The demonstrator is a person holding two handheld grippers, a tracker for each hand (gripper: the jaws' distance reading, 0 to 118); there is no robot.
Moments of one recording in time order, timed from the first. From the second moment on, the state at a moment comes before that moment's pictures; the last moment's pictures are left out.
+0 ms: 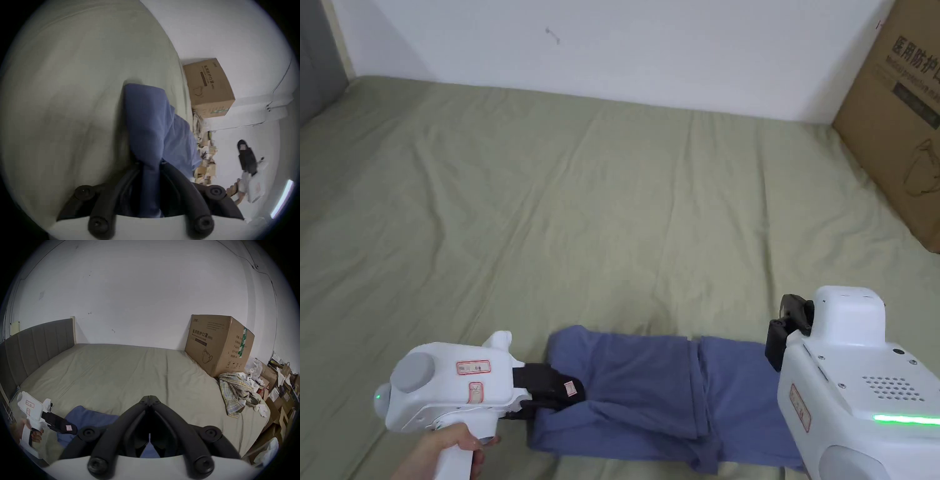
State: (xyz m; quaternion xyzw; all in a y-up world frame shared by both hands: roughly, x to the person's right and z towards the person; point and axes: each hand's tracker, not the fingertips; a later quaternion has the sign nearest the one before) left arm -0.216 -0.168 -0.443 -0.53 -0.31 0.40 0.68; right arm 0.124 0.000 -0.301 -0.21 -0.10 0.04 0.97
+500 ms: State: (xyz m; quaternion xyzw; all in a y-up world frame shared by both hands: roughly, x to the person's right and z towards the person) left arm -0.338 -0.116 -0.415 -0.52 -0.25 0.34 0.75; right arm 0.115 -0.004 -0.301 -0.22 -0.09 0.02 0.97
